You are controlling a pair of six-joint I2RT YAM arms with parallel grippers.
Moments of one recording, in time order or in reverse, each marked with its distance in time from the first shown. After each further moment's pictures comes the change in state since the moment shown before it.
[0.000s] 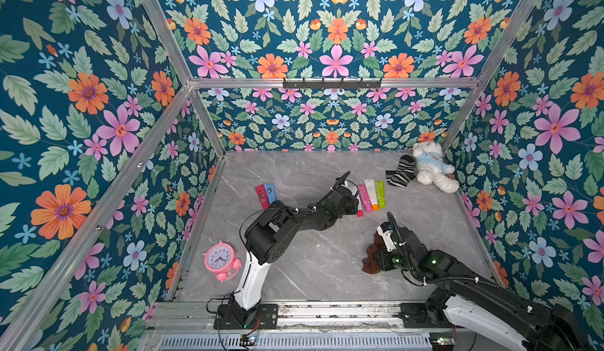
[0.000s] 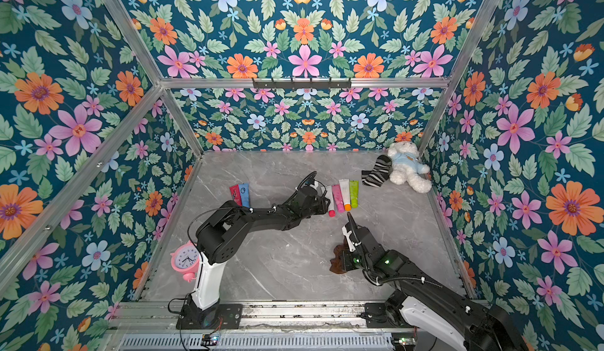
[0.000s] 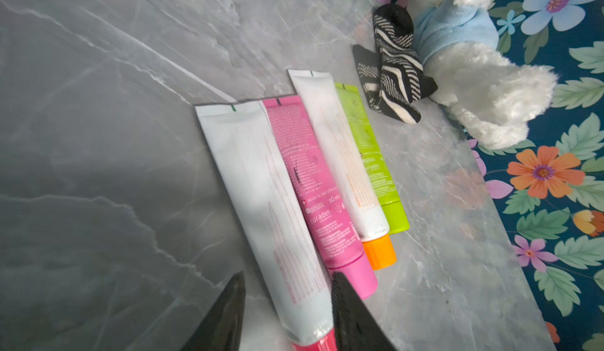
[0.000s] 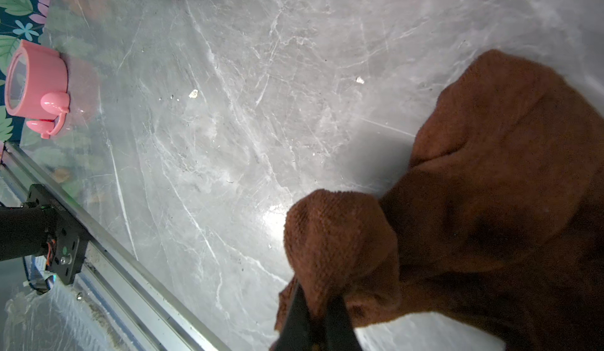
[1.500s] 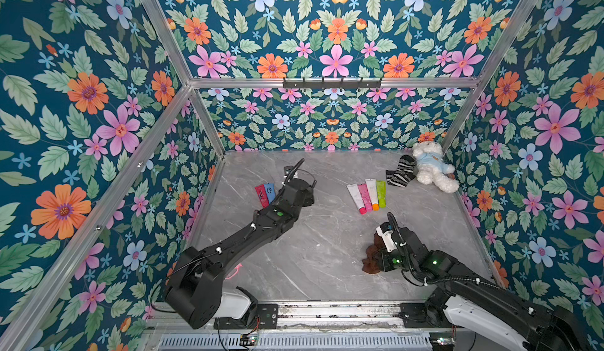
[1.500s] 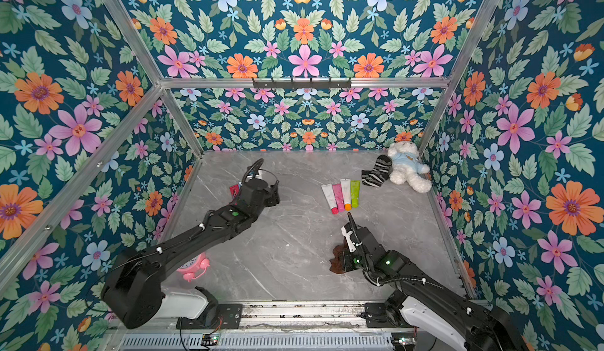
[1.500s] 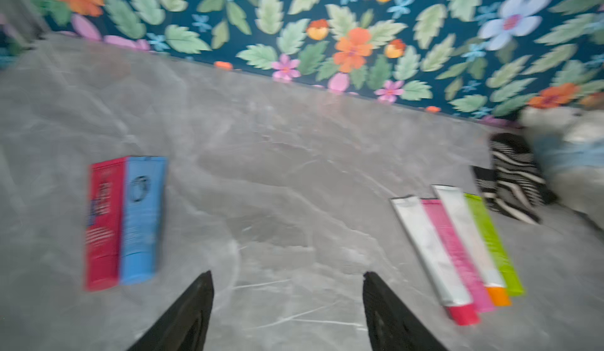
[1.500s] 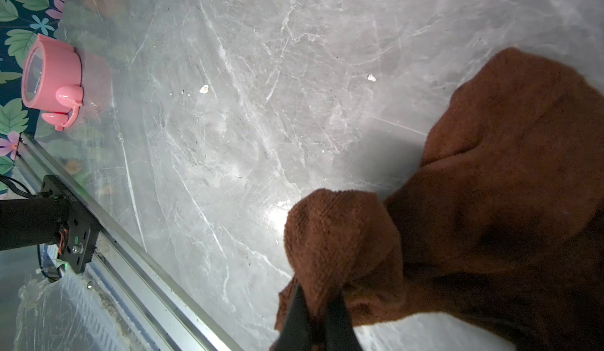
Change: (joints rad) left arm 0.228 -0.770 -0.341 -0.458 -0.416 0.225; right arm 0.000 -0.014 -0.006 0.006 -0.027 -0.011
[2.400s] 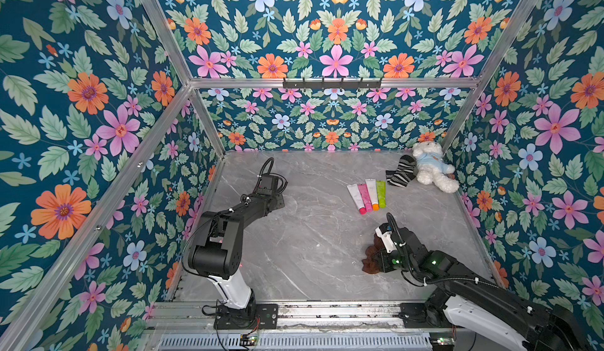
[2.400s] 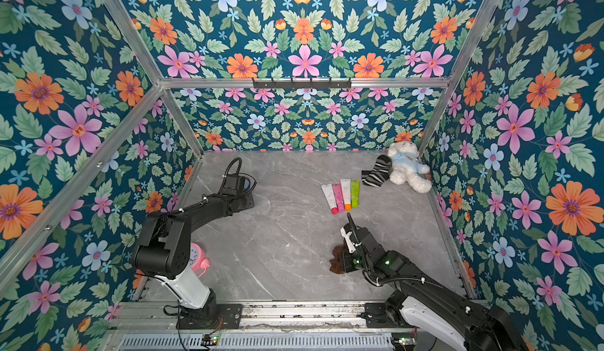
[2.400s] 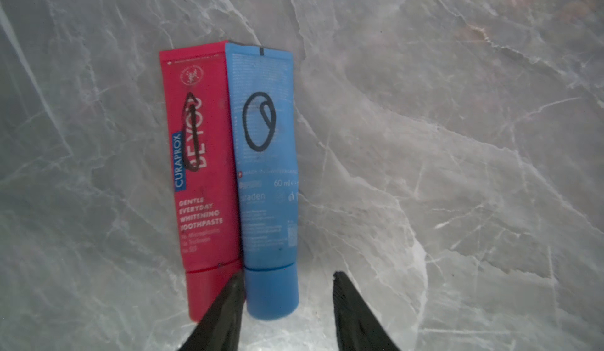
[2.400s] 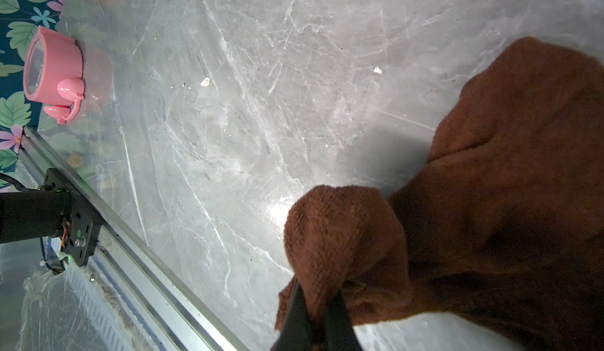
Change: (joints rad) left arm 0.366 0.383 0.090 -0.056 0.296 0.105; right arm 0.000 0.010 -0.004 0.002 -0.018 -0.003
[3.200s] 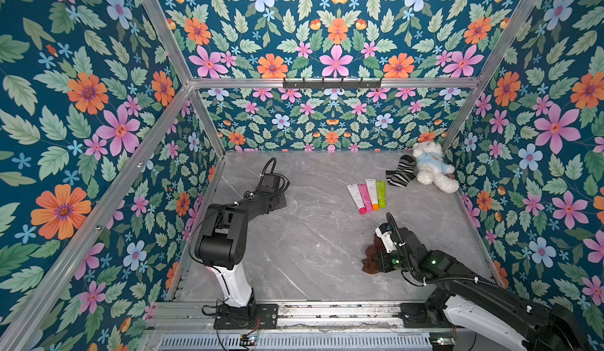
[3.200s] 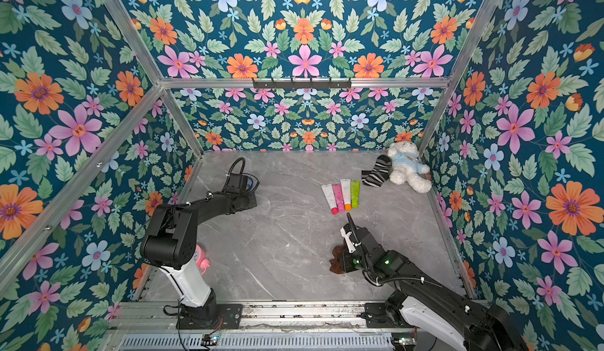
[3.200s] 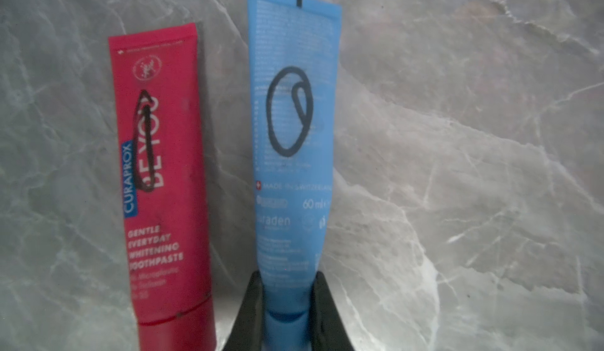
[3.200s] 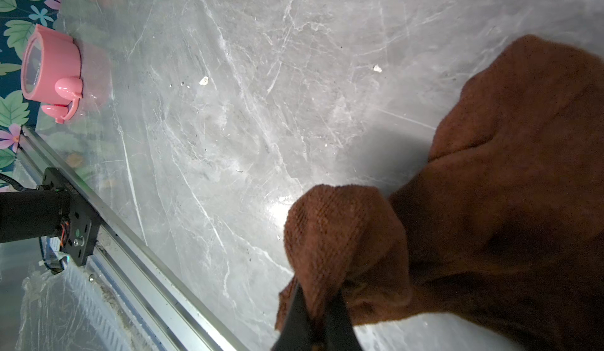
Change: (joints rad) left arm -0.007 0.068 0.036 0.001 0.036 0.021; right arm 0.000 0.001 0.001 0.000 -0.001 -0.001
